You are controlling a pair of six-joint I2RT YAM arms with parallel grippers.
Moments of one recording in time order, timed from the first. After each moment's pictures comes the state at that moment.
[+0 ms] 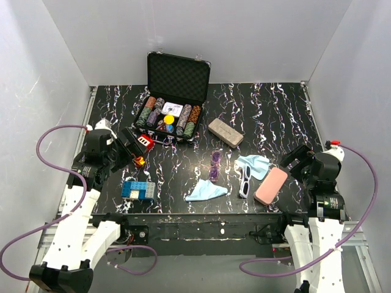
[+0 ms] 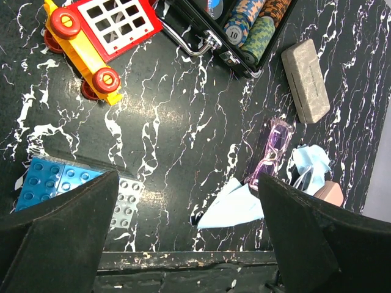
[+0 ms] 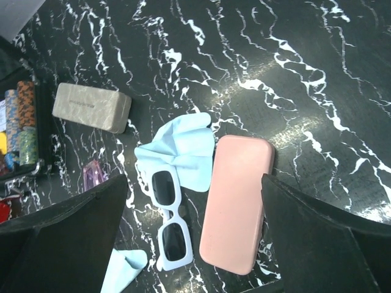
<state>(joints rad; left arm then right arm) -0.16 0.81 0.97 -0.83 0.05 -0.67 -0.09 0.46 0.72 -0.80 0.06 0.57</state>
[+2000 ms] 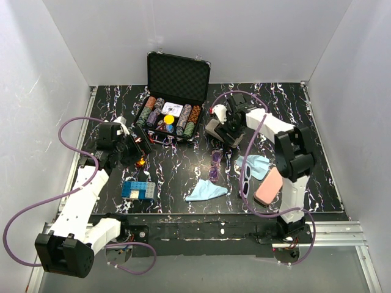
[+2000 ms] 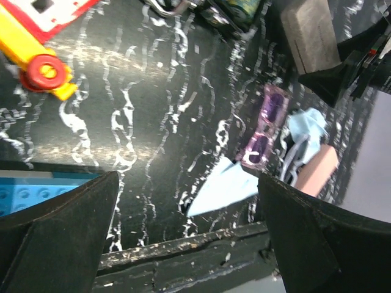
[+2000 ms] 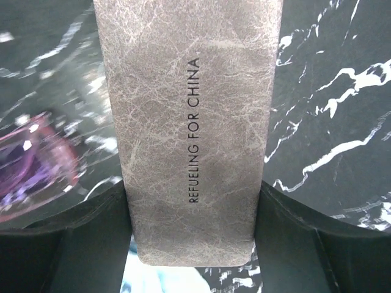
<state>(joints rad) -0.16 1.00 0.92 -0.71 0.21 -0.64 0.42 2.05 1.54 -0.65 -0.17 -0.51</state>
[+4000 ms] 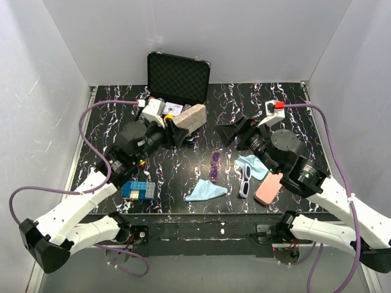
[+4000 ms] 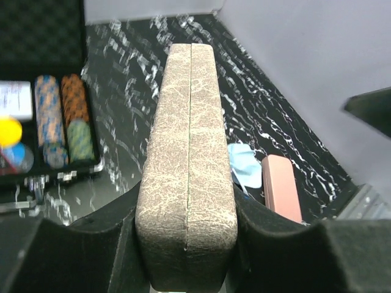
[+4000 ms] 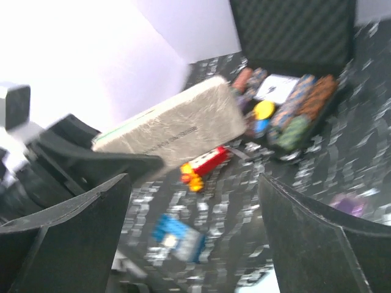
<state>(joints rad) -0.66 0.99 0.99 -0.17 0.02 -0.40 0.94 0.89 1.07 -0.23 0.34 0.58</state>
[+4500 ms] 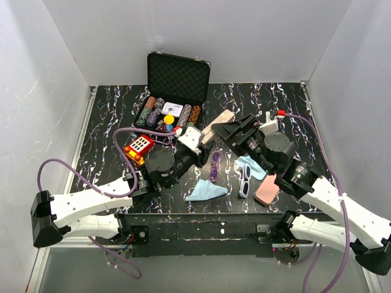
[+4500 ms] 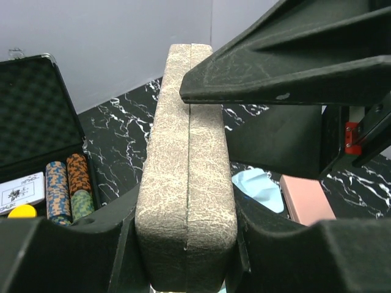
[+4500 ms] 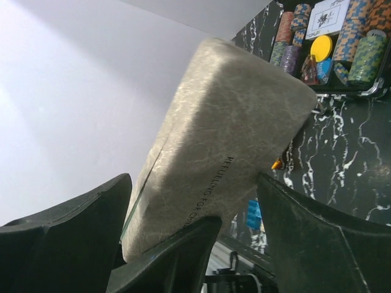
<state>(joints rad) -1.17 1.09 0.88 0.27 -0.45 0.03 0.90 0.87 0.93 -0.15 0.27 1.19</state>
